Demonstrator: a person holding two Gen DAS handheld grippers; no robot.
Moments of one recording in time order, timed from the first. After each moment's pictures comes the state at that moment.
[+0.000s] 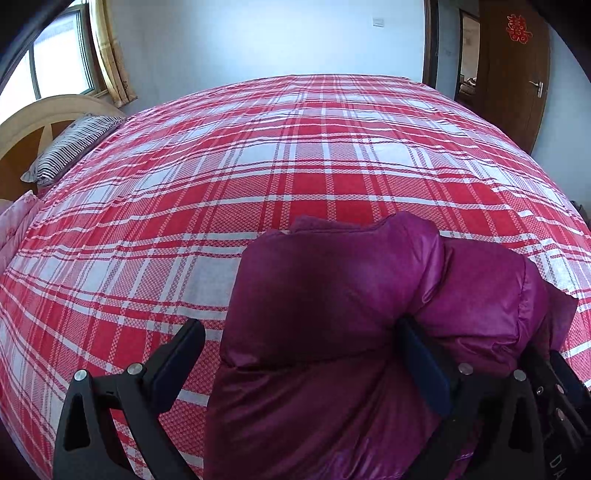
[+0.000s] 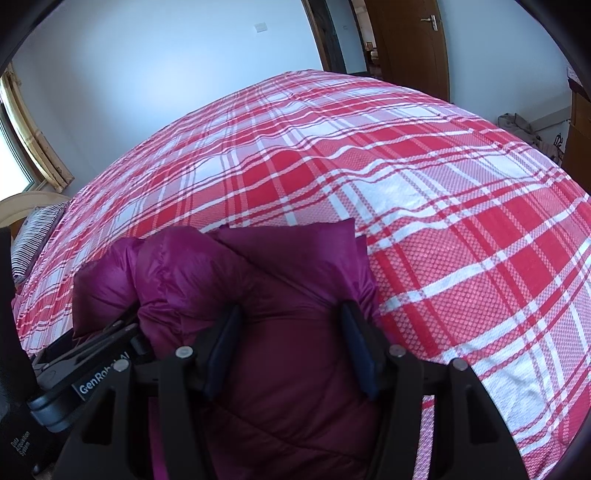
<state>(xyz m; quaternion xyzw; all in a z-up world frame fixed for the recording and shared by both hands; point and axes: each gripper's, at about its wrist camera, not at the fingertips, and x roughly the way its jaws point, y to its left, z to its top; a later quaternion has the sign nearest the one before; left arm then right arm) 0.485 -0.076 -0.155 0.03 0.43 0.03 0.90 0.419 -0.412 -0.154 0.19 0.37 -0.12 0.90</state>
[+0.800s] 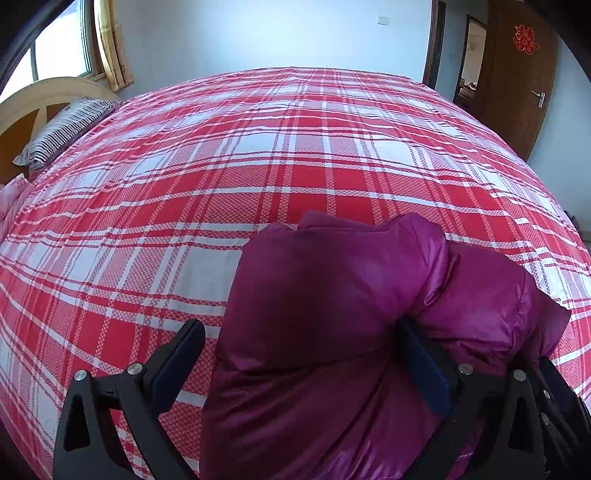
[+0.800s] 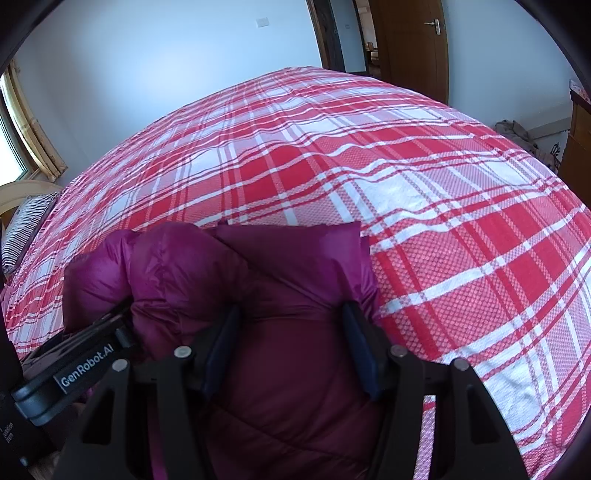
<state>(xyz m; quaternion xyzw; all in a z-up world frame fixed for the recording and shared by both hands) 0.490 -0.072 -0.157 0.00 0.44 0.02 0.90 0.424 -0.408 -0.157 0.17 0.39 -0.13 0.90</state>
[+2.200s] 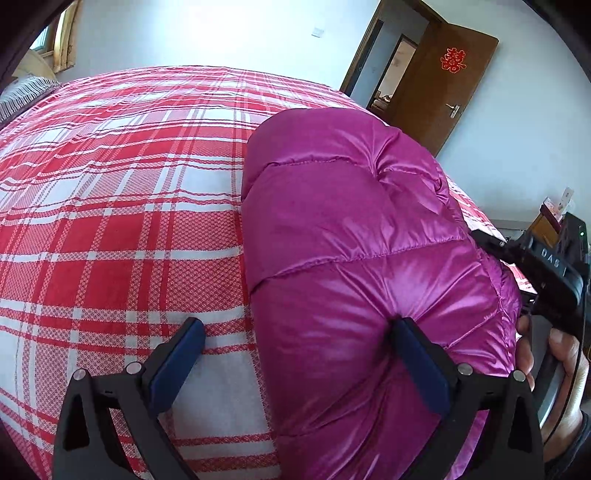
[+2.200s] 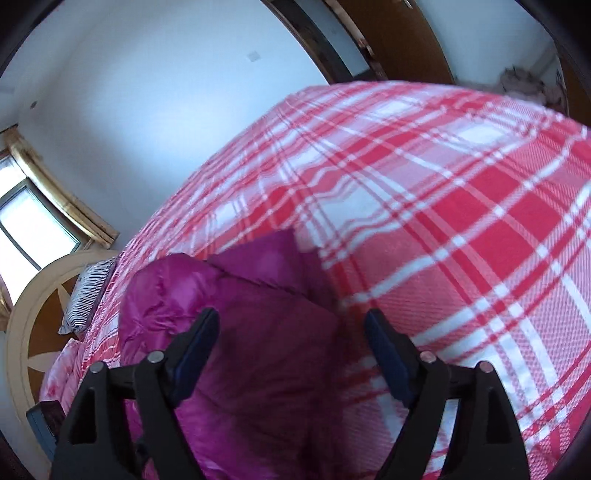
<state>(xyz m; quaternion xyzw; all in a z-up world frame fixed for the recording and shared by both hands) 0.391 -0.037 -0.159 -0.08 0.43 -0.19 0.88 0.378 -0.470 -0.153 0.32 0.30 -0.05 0.90</state>
